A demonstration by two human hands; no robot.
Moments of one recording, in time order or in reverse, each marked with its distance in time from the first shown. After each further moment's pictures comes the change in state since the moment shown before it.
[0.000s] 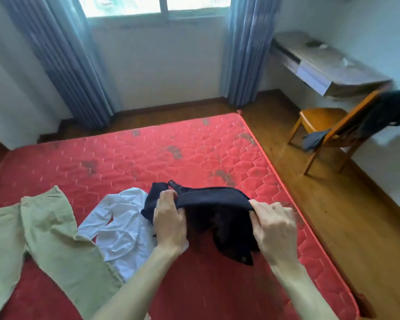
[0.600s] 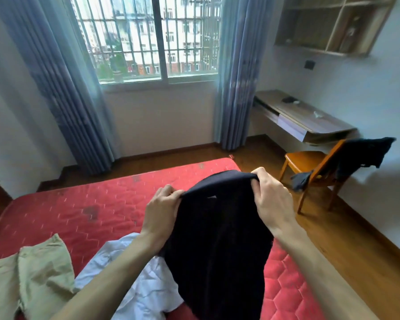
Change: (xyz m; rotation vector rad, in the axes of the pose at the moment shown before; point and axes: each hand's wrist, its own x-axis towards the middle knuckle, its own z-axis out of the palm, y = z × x) left_hand 0.097 0.102 -0.110 0.214 -0.082 0.590; right_hand 0.167 -0.042 -0.126 0.165 -0.019 0.140
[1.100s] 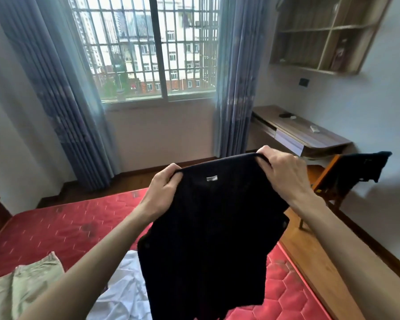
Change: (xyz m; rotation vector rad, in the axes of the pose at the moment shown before) left_hand 0.092 0.041 -0.046 -0.652 -0.099 -0.195; right_hand 0.093 0.027 -0.067 -0.104 0.068 -0.236
